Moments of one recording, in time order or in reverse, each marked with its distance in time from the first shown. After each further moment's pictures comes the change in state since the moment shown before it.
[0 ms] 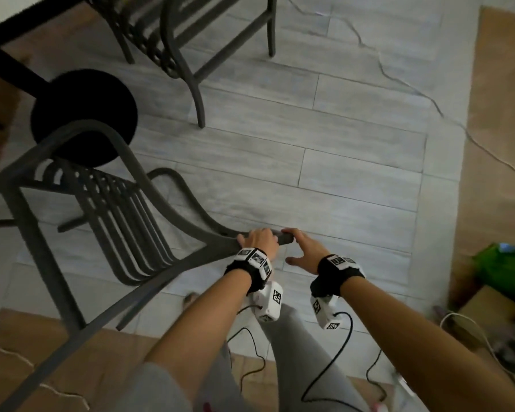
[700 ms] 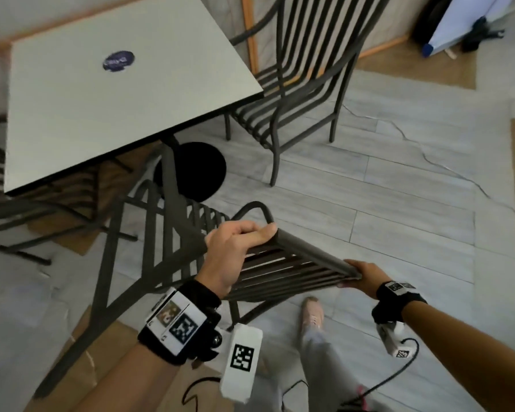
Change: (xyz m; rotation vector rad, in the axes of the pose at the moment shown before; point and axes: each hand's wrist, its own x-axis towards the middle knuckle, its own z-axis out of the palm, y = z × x) left_hand -0.341 -0.174 -0.160 -1.145 0.381 0.450; right_hand -0.107 -0.098 0.007 -0.173 0.135 -0.101
